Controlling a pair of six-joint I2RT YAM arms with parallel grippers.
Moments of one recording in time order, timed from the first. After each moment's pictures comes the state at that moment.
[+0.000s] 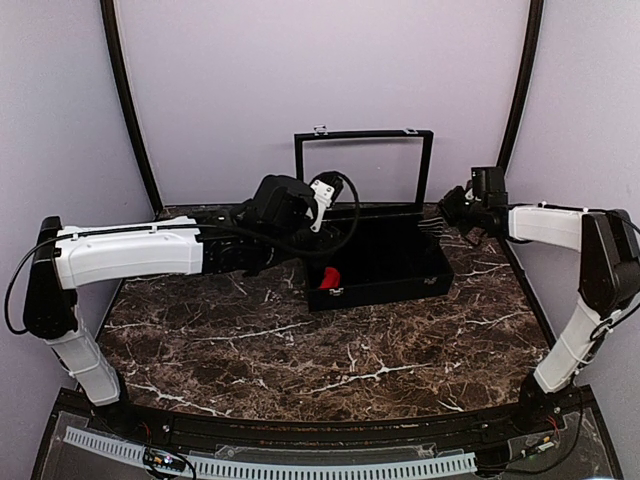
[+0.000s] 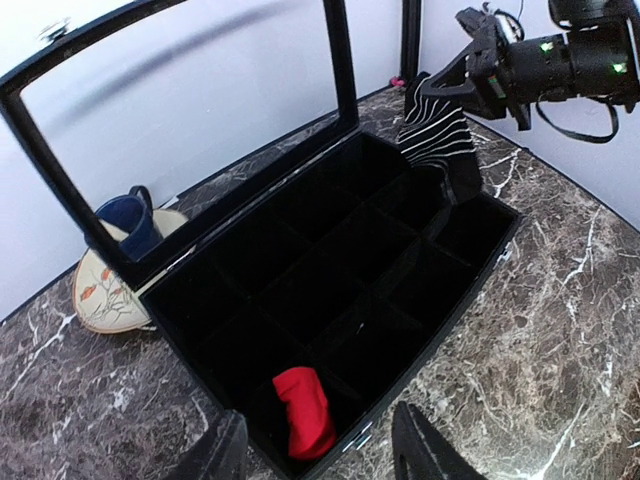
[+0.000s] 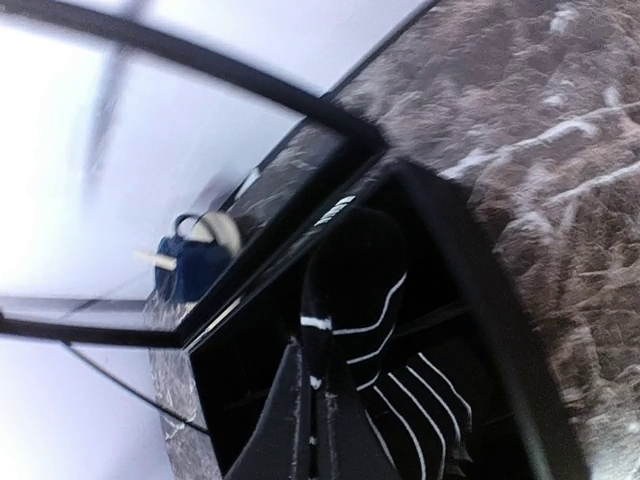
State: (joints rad) left arm -1.02 1.70 1.43 -0.23 -0.38 -0.11; right arm 0.20 1.67 1.12 0.04 -0.11 0.99
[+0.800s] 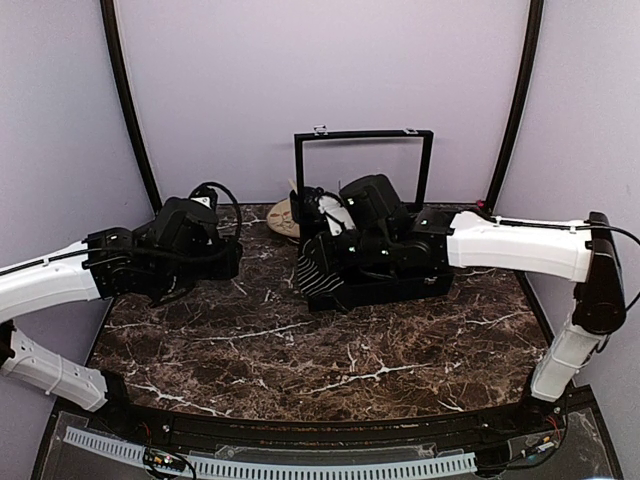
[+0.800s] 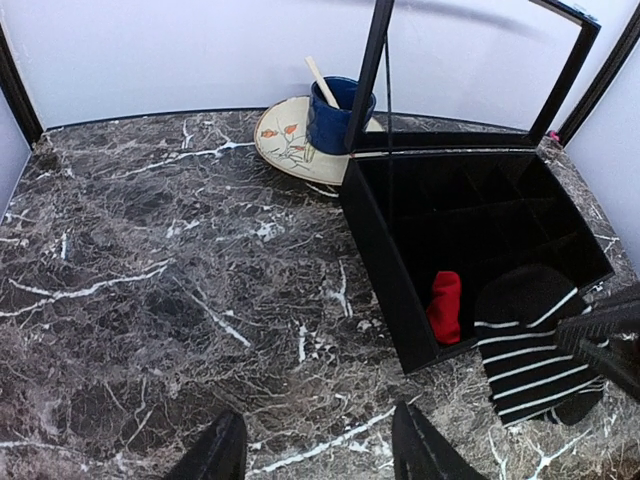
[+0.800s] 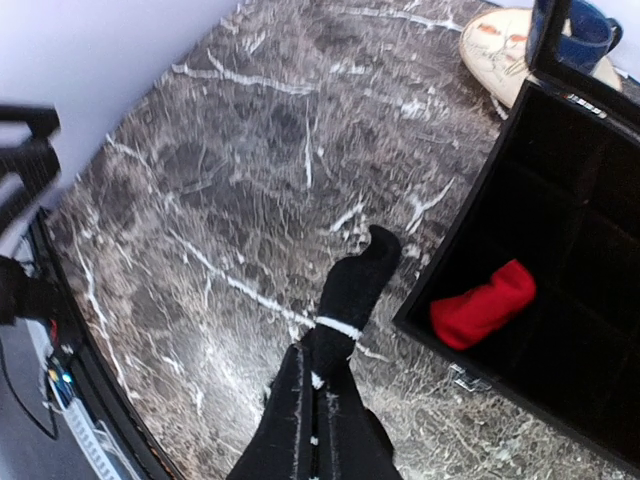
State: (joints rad) left arm -0.98 1.18 1.06 -0.57 -0.63 -0.65; right arm 0.99 1.68 1.40 -0.27 0.03 0.39
